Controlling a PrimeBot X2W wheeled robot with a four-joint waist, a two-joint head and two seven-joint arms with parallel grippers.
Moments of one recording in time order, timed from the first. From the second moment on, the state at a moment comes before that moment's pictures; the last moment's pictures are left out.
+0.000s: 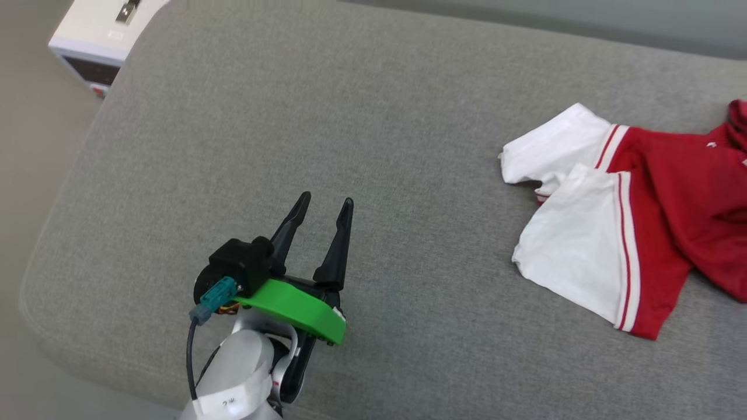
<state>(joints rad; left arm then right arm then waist) -0.28 0.07 -0.30 0.23 -0.39 -0.13 -0.26 -0.81 -0.74 0.36 0.61 0.48 0.13 0.25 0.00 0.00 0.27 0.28</state>
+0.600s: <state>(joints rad) -0.16 0.11 -0.26 0.23 -0.39 -0.13 -0.26 -0.34 -0.45 0.14 0.20 0.45 0.13 -0.07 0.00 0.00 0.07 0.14</state>
